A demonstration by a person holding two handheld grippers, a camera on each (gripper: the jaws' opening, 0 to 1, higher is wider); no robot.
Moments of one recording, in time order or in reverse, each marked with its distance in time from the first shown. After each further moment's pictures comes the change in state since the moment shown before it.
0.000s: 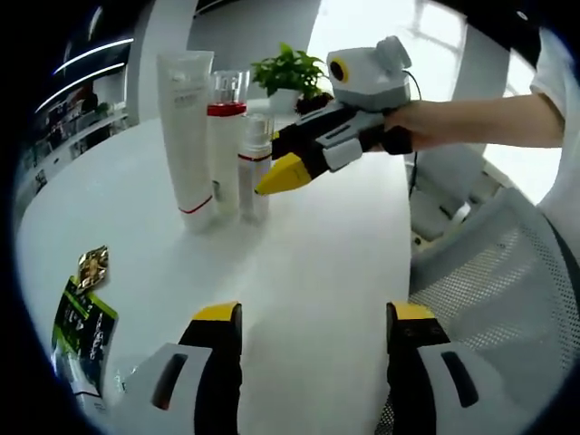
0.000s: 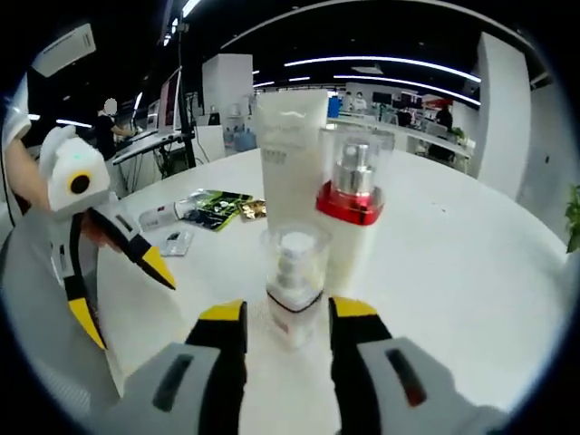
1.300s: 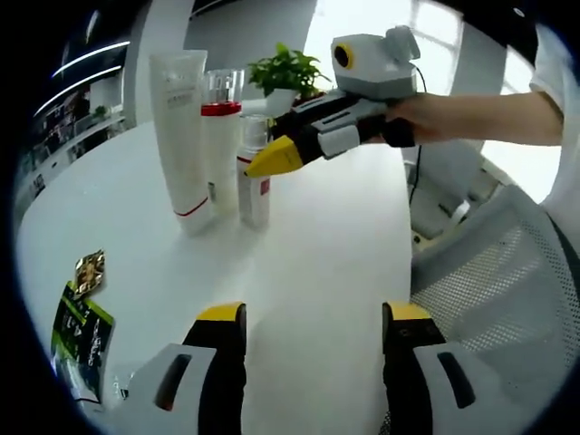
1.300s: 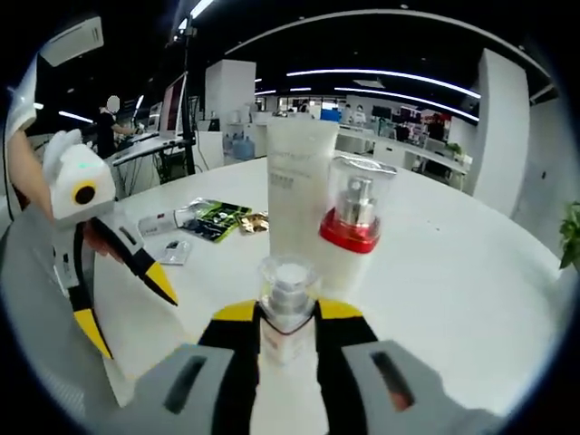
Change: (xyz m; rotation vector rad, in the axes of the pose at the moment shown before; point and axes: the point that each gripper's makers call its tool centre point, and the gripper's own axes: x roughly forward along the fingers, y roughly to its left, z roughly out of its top) left arm 0.006 -0.001 0.001 0.017 0.001 -0.009; right arm -0.003 -0.003 0.018 -0.056 -0.047 -0.023
